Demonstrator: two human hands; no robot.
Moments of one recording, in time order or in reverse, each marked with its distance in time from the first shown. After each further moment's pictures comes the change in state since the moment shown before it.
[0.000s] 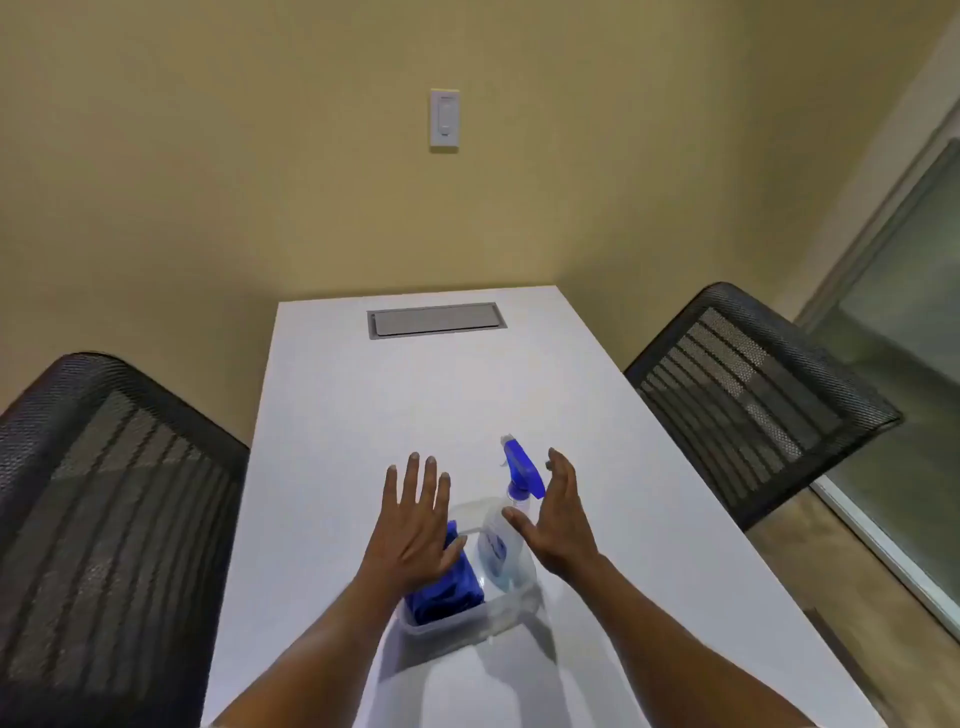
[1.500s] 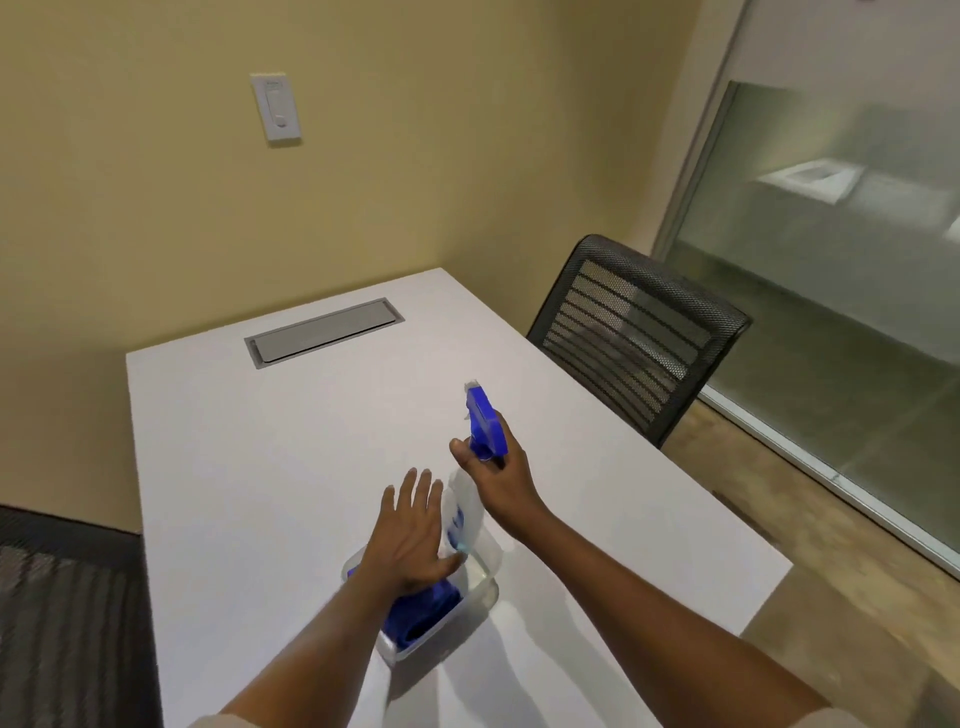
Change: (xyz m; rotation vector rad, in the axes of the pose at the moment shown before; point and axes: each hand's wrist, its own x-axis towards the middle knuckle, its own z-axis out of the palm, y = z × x) left_hand 0.048 0.015 0.033 -0.132 -0.205 0.336; right_hand 0.006 -0.083 -0.016 0.679 0.272 0.259
